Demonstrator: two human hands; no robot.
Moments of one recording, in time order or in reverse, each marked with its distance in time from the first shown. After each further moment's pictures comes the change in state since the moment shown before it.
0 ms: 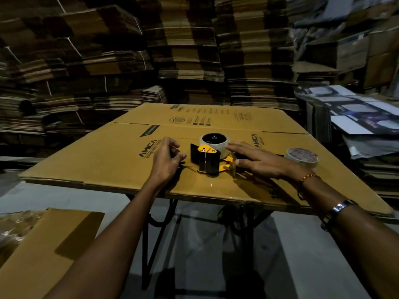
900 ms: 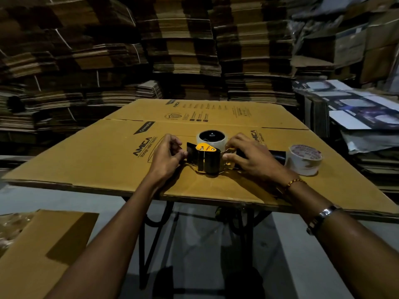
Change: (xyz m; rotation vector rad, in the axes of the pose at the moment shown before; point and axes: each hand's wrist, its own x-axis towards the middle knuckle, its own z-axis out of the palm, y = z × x) left_hand 0.014 -0.010 0.013 -0.082 -0.074 0.029; right_hand 0.024 -0.003 0.025 -0.084 0.366 -0.036
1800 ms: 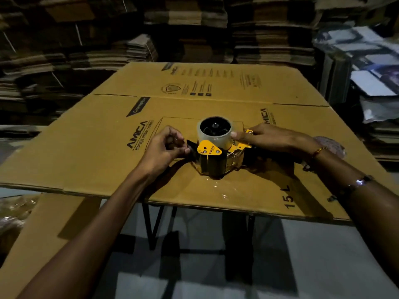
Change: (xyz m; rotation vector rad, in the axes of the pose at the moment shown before) left_hand 0.024 -0.004 -0.013 -0.237 -0.258 -0.188; right_hand 0.051 0.022 -0.039 0.272 -0.507 0.404
